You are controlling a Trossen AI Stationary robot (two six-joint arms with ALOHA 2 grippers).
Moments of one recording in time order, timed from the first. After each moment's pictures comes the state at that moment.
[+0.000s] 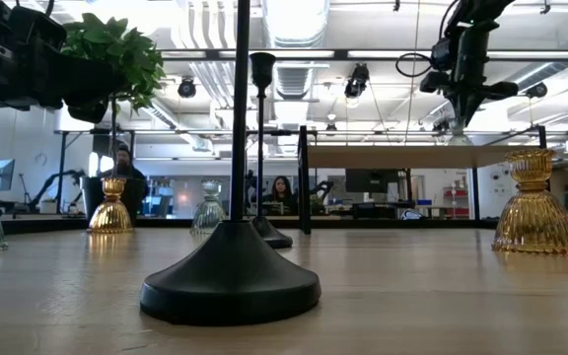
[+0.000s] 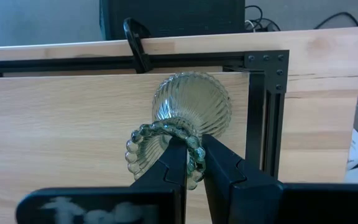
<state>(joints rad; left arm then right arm) 0.20 0.04 0.01 0.05 0.26 0.02 -1.32 1.70 1.79 -1.49 -0.05 0.33</state>
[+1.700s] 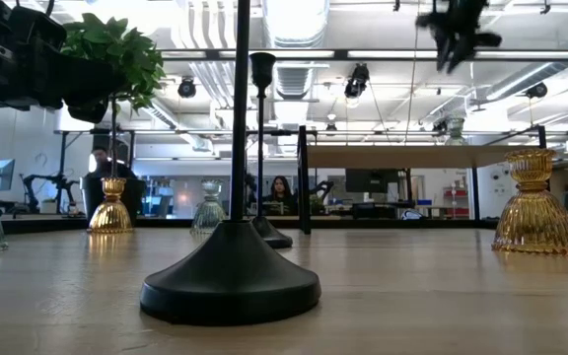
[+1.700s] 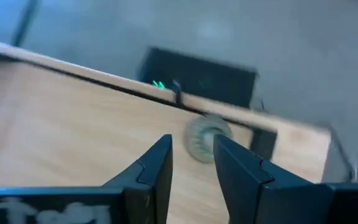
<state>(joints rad) 0.20 0.04 0.01 0.05 0.26 0.02 -1.17 1.59 2.16 -1.57 -0.06 0.10</state>
